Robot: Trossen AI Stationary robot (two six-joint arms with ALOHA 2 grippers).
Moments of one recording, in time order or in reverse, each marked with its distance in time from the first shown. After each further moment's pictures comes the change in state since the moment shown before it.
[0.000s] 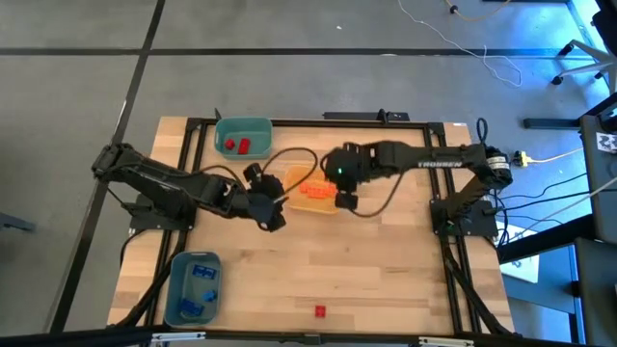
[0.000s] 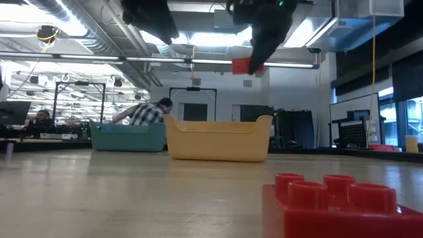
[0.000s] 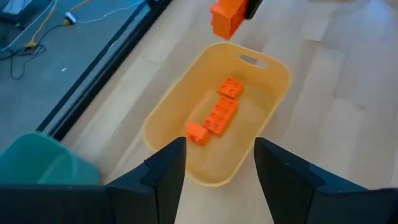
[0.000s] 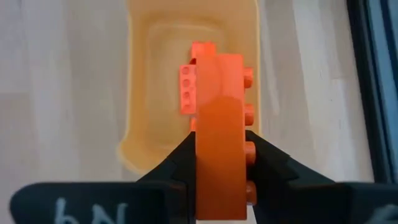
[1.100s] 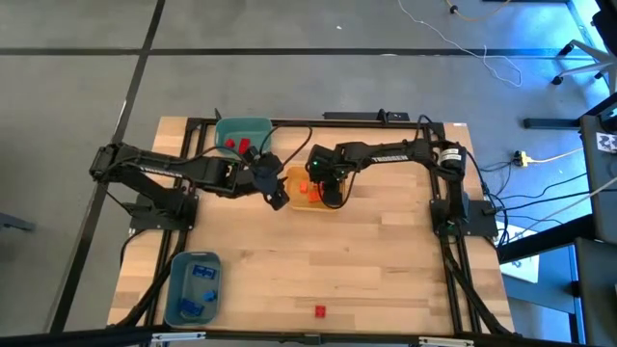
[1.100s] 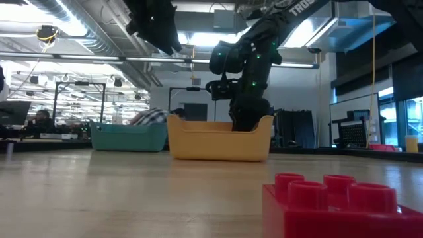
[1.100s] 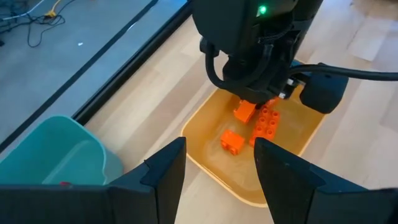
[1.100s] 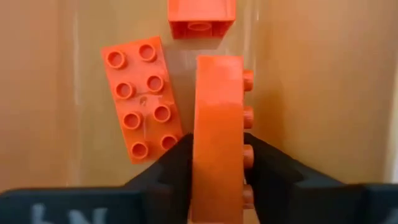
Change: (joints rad) left arm 0.182 -0.026 -0.001 -0.004 0.060 -0.005; right arm -0.201 0.341 -0.103 0.317 -0.224 -0.259
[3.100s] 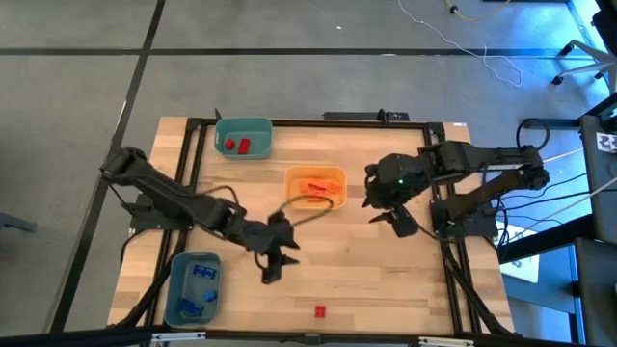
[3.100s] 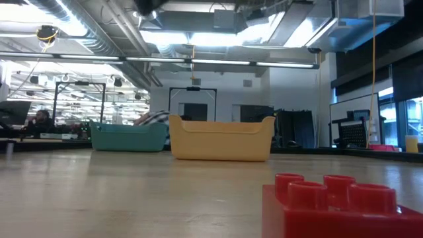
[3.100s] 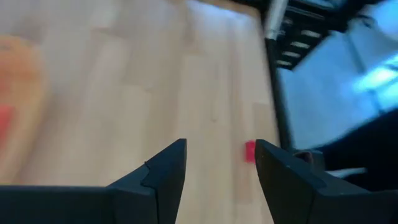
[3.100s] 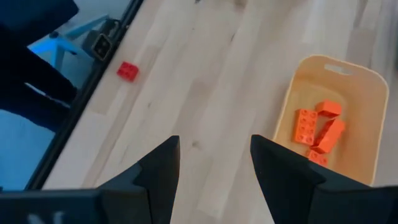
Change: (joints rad) left arm -0.349 0.126 -0.001 0.349 0.429 -0.060; right arm 0.397 -0.647 0.152 -0.484 -0.151 0.108
